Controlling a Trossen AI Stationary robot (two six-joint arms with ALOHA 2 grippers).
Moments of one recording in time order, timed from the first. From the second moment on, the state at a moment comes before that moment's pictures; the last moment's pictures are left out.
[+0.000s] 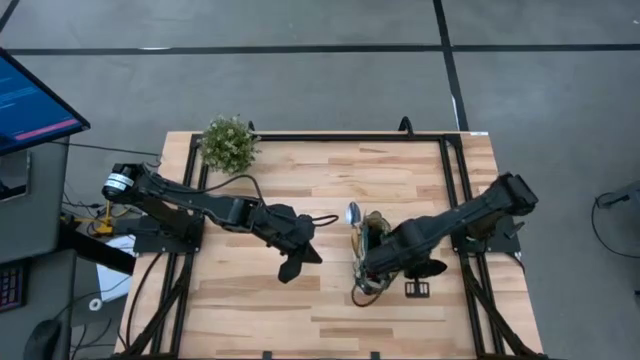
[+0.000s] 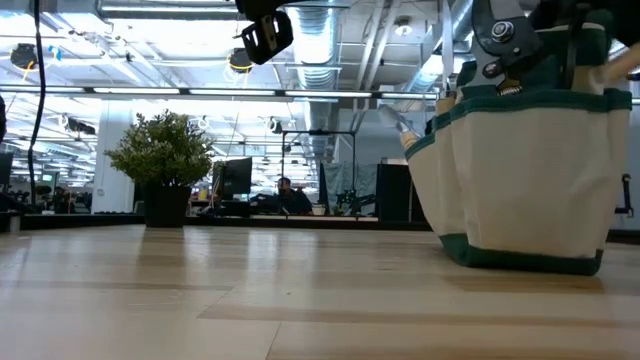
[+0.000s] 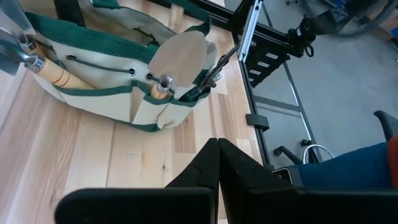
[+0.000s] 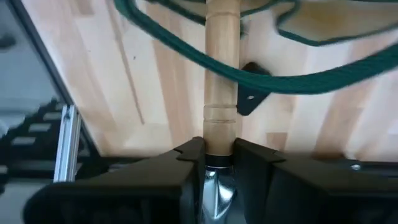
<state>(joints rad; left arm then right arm) -0.25 1.29 1.08 -0.15 0.16 -0.37 0.42 1.70 1.51 -1.57 -0.21 0.44</state>
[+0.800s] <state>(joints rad) -0.27 1.29 1.08 -0.15 0.24 -0.41 0.72 1.53 1.51 -1.57 0.66 -0.33</state>
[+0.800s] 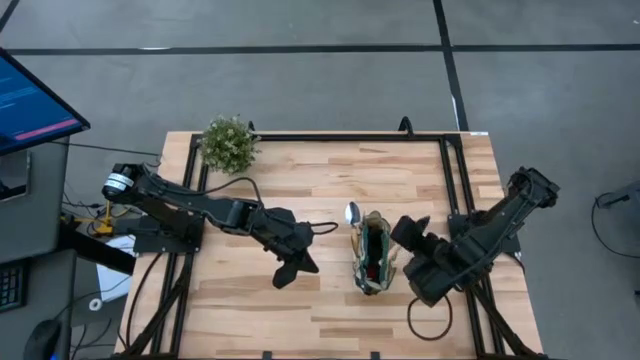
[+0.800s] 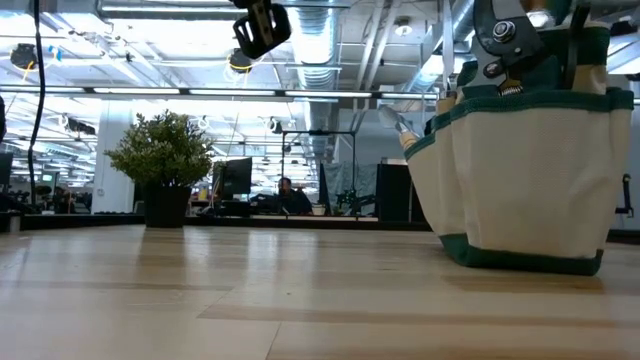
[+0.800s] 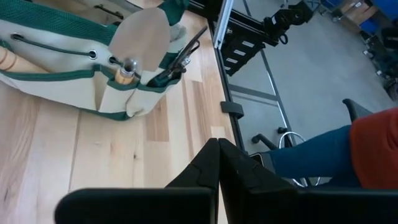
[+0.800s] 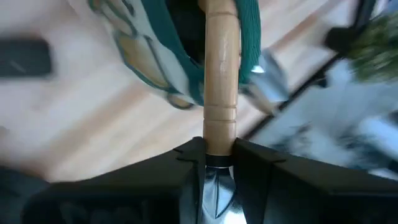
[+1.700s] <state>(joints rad) -0.27 1.29 1.08 -0.15 0.24 -0.45 0.80 1.42 1.15 -1.57 0.96 -0.42</state>
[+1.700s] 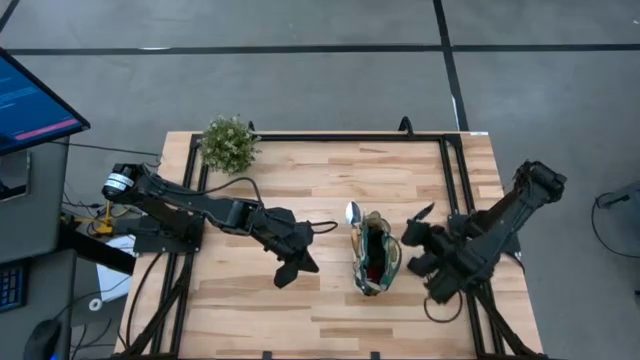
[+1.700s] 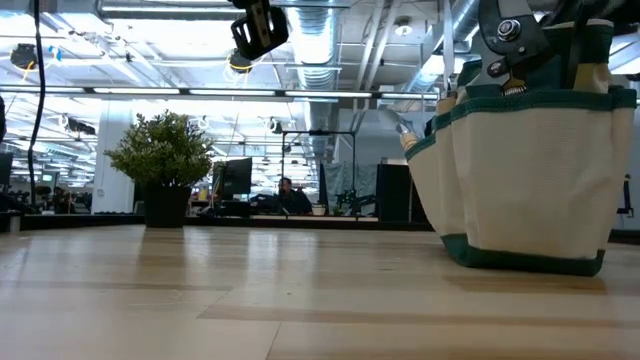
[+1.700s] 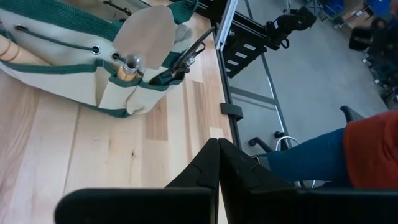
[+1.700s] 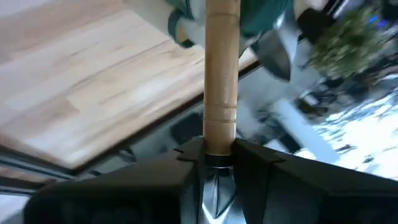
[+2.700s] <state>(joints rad) -0.27 1.29 1.08 -0.15 0.21 -0.49 0.88 1.52 0.98 -1.57 1.00 -0.38</state>
